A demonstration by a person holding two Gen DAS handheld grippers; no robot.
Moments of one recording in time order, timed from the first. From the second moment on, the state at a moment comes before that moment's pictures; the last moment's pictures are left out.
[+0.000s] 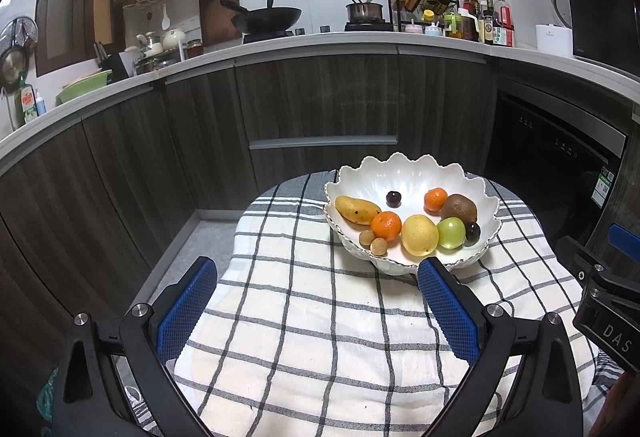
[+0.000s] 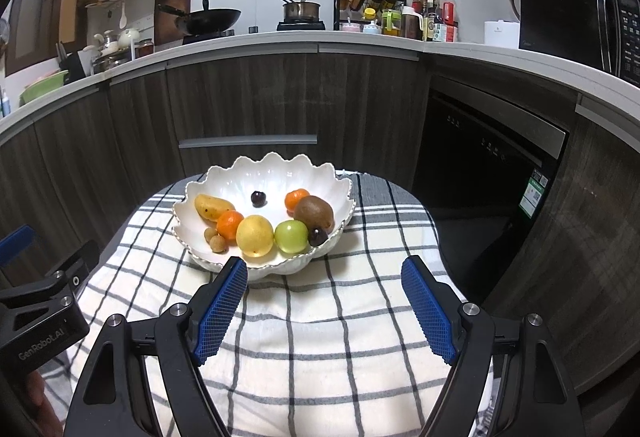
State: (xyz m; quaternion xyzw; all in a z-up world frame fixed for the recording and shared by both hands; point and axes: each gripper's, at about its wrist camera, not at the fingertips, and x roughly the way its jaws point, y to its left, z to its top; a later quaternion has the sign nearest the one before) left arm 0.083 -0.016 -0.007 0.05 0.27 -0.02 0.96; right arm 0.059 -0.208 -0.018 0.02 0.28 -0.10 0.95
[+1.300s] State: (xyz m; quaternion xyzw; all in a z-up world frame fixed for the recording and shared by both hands) left arm 0.081 -0.017 -0.008 0.05 0.28 -0.03 0.96; right arm 0.056 -0.208 -0.018 0.02 0.28 -0.10 0.95
